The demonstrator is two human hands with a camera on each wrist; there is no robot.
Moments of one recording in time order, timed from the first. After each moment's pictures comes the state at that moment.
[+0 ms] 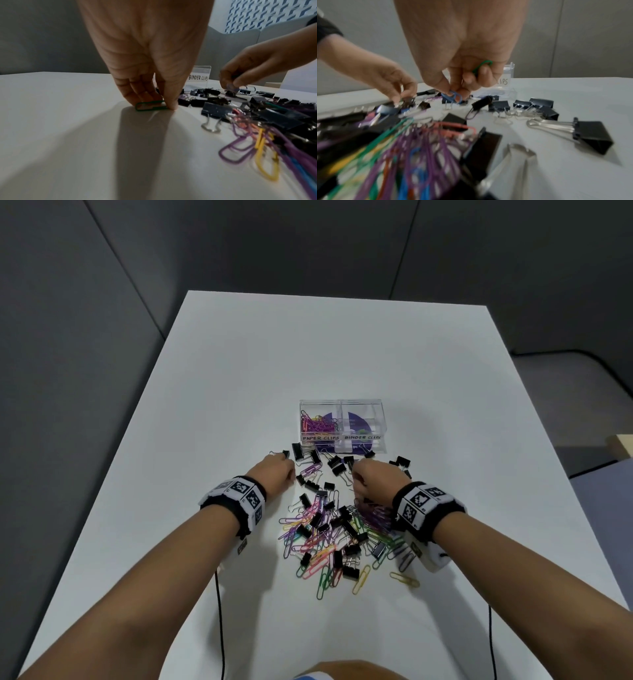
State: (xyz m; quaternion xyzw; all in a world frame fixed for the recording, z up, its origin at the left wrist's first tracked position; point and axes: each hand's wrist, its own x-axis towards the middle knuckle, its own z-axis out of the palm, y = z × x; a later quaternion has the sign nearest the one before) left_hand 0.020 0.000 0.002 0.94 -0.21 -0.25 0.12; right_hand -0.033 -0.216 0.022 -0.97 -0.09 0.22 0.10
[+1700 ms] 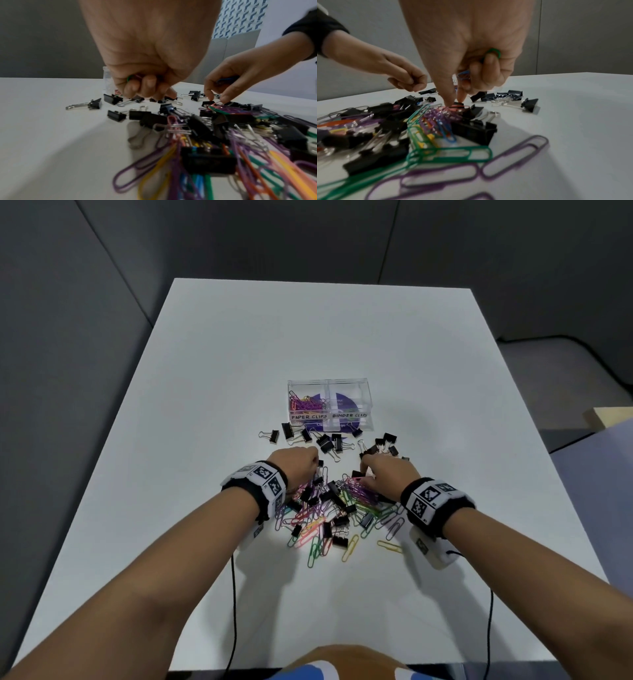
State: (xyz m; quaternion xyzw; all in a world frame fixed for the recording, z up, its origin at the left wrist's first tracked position) left_hand -0.018 -0.049 0.024 0.93 -0.26 -0.27 0.07; right_hand -0.080 -0.242 0.020 -0.97 -0.02 0.22 0.08
